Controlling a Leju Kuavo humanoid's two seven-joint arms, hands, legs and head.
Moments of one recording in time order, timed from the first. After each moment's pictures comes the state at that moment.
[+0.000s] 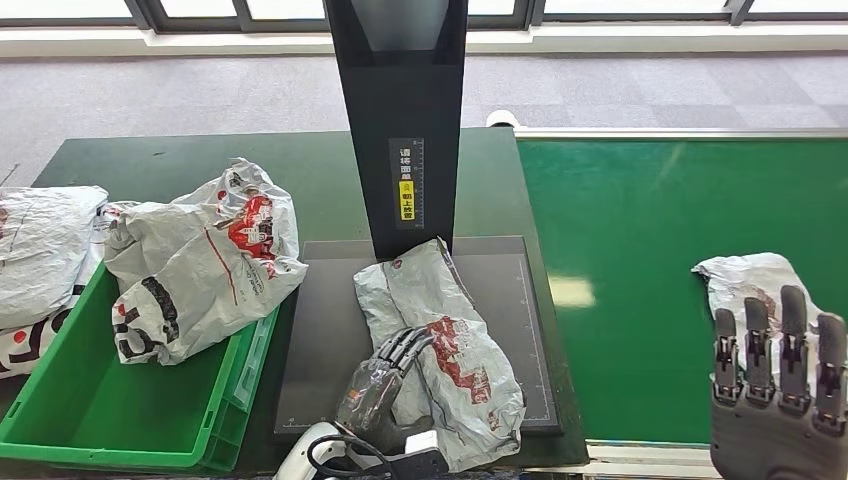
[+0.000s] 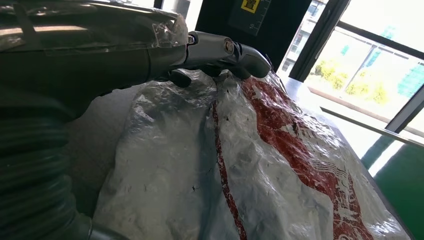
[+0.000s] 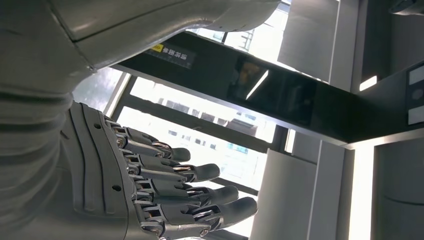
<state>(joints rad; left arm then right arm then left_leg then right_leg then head) -0.02 -0.19 -0.40 -1.21 -1.22 0.30 -0.20 0.28 0.34 -0.40 -2.13 -0.11 0.80 -0.70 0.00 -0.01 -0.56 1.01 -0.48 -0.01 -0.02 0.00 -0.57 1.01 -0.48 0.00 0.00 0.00</state>
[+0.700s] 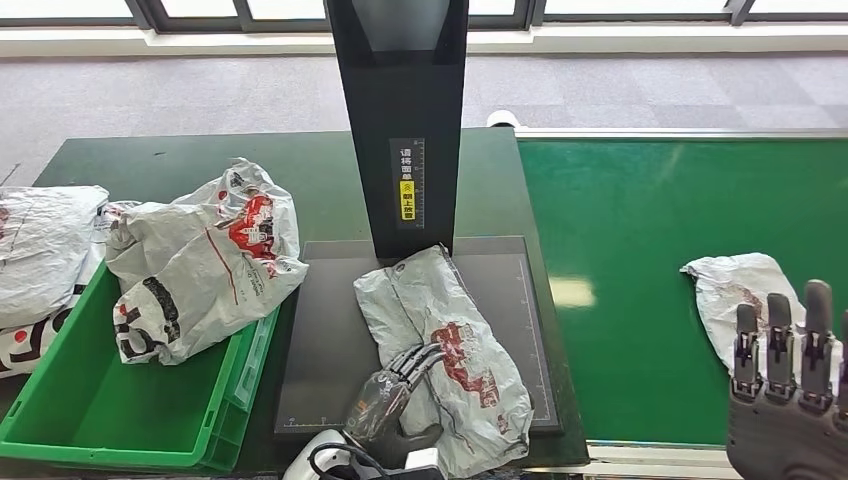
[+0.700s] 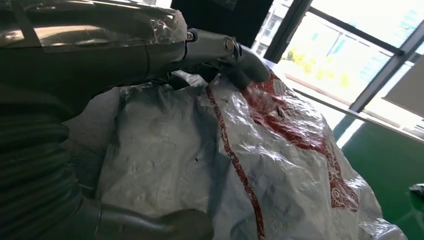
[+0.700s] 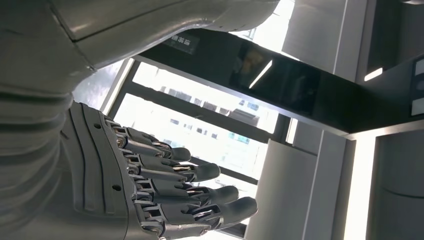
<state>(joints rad) -0.06 -0.18 -0.45 -1.10 -1.11 0.31 -0.32 0.24 0.34 -0.46 -2.13 -0.10 0.80 -0.70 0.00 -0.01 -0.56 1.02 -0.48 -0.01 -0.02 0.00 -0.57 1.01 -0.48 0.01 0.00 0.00</state>
